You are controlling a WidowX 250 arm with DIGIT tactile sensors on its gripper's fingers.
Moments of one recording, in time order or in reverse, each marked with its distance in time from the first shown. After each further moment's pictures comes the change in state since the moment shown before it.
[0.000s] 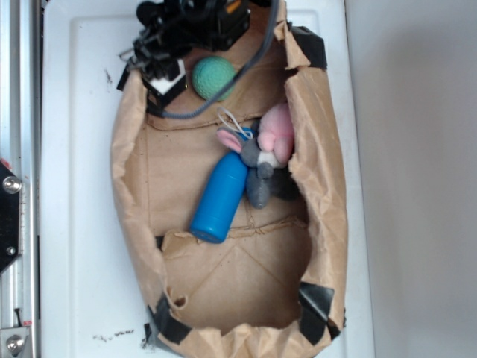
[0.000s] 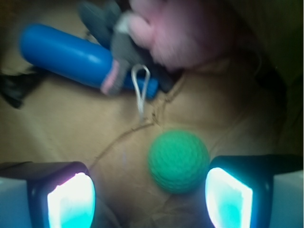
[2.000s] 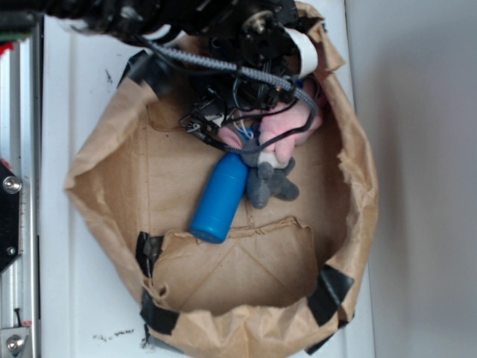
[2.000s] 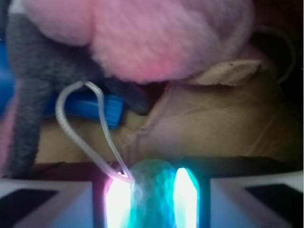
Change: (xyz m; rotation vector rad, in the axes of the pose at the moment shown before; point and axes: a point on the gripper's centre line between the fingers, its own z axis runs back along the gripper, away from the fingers) arm 0.039 0.002 -0.036 0.066 0.048 0.094
